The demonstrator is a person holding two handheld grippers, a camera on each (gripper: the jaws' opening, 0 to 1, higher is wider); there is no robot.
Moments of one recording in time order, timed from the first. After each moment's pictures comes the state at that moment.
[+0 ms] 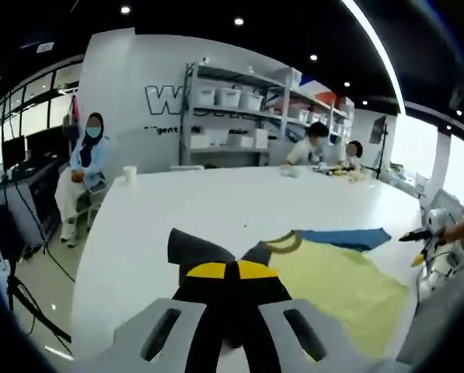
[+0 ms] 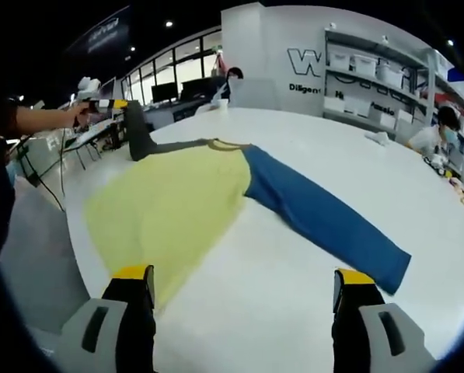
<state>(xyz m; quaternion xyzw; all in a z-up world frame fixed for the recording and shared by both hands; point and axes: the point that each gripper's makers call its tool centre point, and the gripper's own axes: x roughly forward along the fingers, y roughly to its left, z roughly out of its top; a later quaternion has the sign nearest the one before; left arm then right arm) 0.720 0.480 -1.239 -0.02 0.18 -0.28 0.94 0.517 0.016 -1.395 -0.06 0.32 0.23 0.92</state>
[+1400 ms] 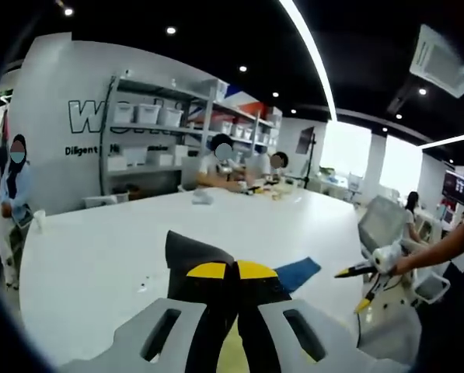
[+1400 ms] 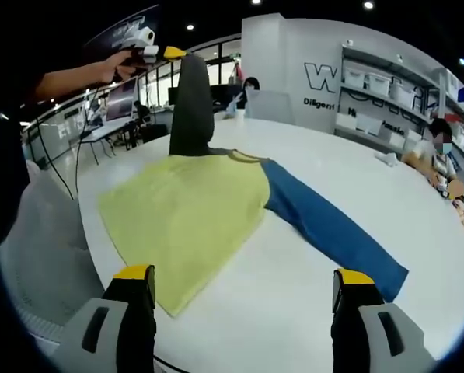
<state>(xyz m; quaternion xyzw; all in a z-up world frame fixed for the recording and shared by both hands) 0.702 0.296 -1.142 -0.01 0.15 -0.47 0.87 0.495 0.033 -1.373 -0.08 0.29 0.25 0.92</state>
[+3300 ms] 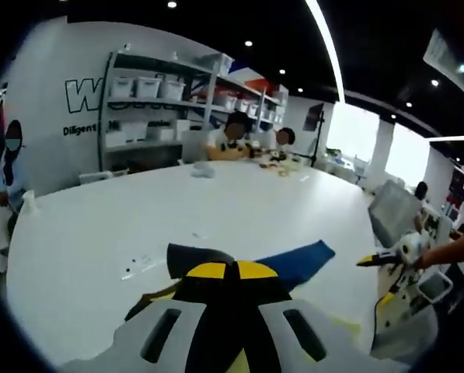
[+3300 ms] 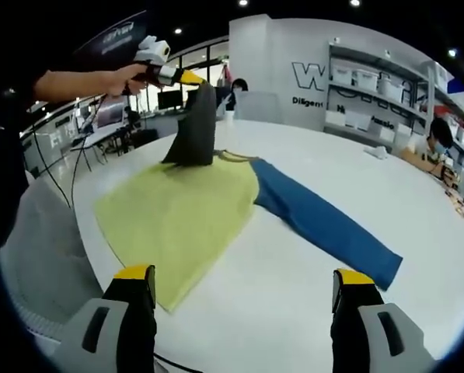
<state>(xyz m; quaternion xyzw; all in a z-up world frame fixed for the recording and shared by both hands) 0.735 0.260 -1.205 0.00 0.21 -0.44 0.87 0.493 0.018 -1.373 -0.07 0.29 0.23 0.93</state>
